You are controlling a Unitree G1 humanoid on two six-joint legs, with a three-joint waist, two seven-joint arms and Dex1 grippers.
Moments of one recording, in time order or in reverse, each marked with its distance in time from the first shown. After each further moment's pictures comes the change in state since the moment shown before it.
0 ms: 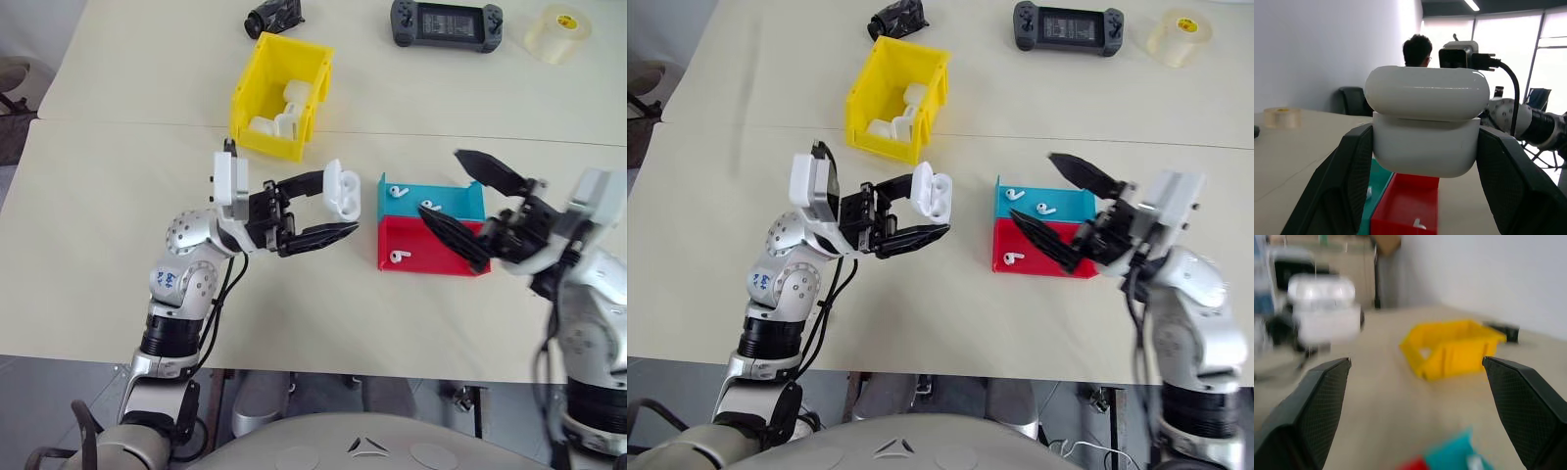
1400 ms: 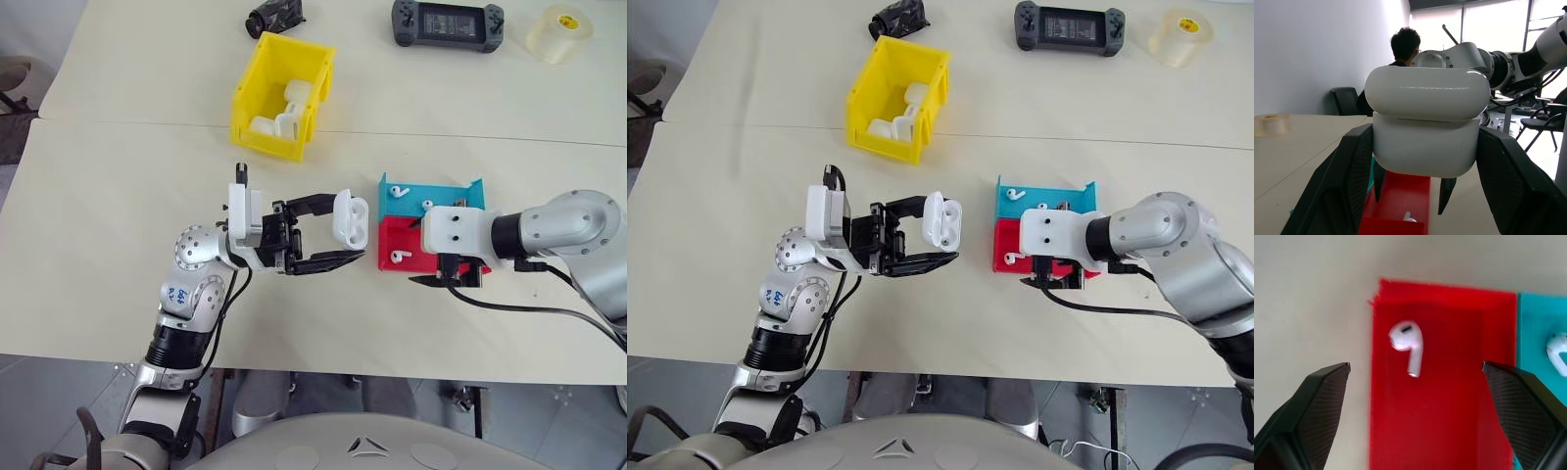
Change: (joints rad) left arm 0.039 -0.017 -0.074 -0.004 0.064 -0.130 -0.025; right arm -0.545 -0.387 0.707 -0.059 -0.617 0.440 0.122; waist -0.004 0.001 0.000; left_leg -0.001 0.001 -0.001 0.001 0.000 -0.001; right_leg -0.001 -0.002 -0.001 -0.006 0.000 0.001
